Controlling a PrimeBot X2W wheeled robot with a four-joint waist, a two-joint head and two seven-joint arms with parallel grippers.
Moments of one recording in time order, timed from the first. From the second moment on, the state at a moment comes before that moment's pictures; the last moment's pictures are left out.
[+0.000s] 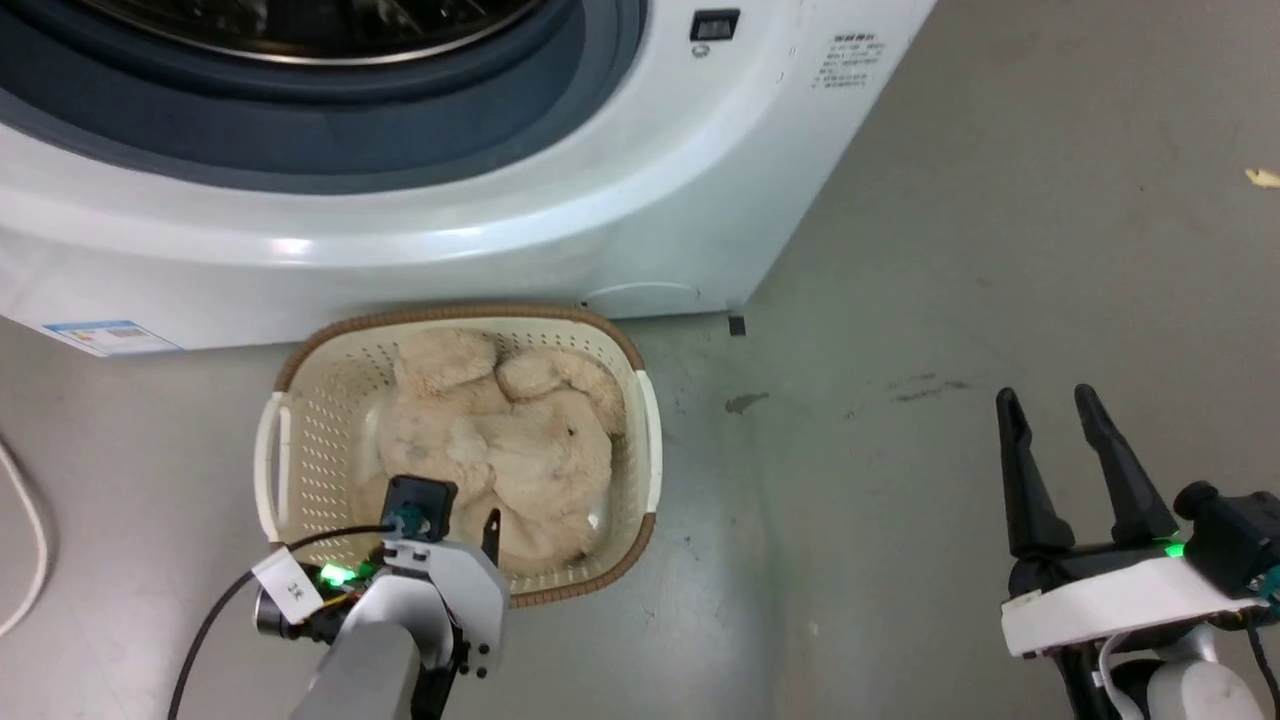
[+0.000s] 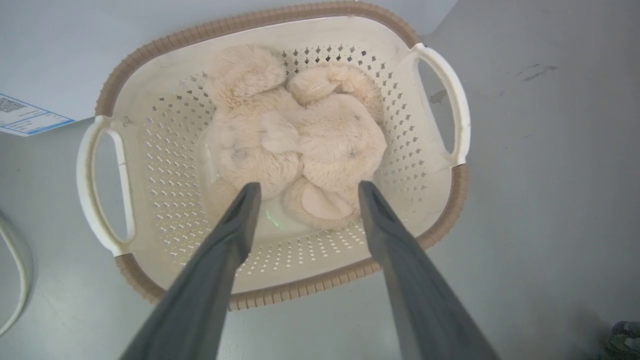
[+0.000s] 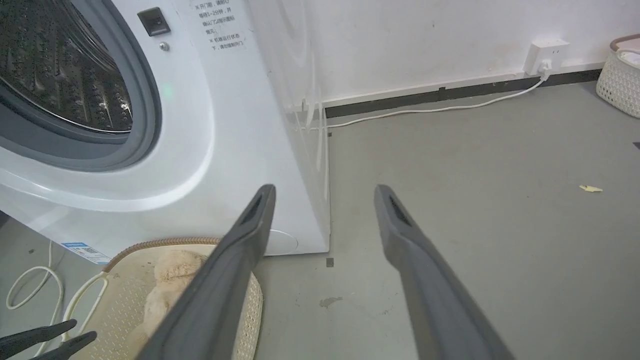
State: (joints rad) left arm -0.41 0.12 -0.25 0.74 -0.11 0.02 0.02; right arm -0.10 -0.05 -0.01 0.00 0.28 0.13 -0.15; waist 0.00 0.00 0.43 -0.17
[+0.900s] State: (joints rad) left arm -0.66 0.18 -0.33 1.02 -0.18 0.09 -0.08; right arm -0.18 -0.05 -0.02 -0.01 0.37 0.13 -0.21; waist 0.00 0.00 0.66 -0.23
